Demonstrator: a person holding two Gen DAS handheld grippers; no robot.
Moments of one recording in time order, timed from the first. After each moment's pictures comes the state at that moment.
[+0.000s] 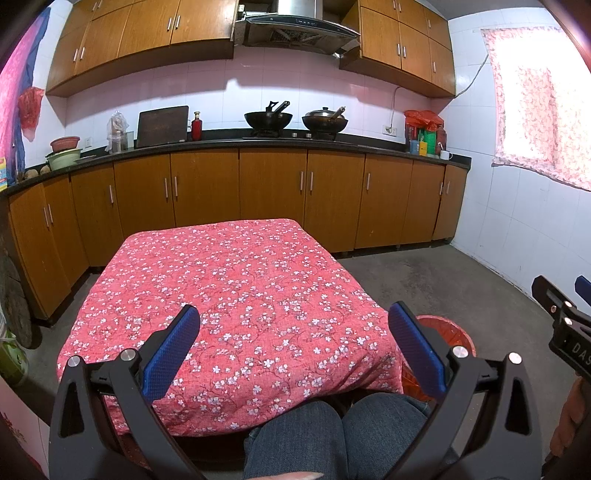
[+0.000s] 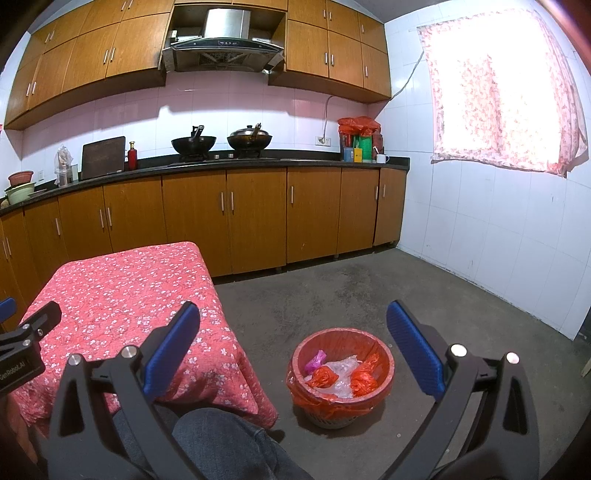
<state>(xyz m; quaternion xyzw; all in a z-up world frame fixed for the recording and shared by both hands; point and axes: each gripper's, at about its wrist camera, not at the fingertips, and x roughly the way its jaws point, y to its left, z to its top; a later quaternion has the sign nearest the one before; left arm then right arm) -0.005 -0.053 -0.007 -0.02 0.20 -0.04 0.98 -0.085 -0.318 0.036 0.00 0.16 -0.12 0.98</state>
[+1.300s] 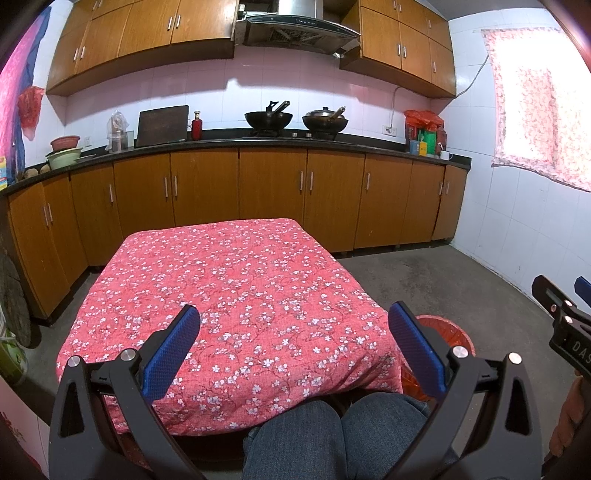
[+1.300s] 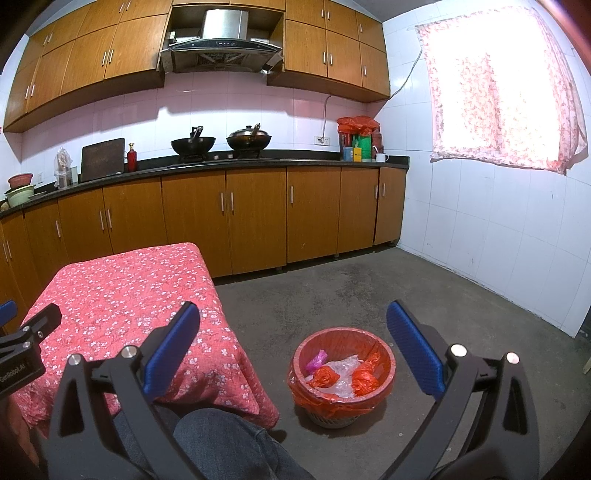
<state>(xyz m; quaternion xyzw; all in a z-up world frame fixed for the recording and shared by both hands) -0.007 -0.049 -0.010 -0.02 0.20 -0.04 0.98 -0.085 -0.313 0.034 0.00 0.16 -0.12 0.98</state>
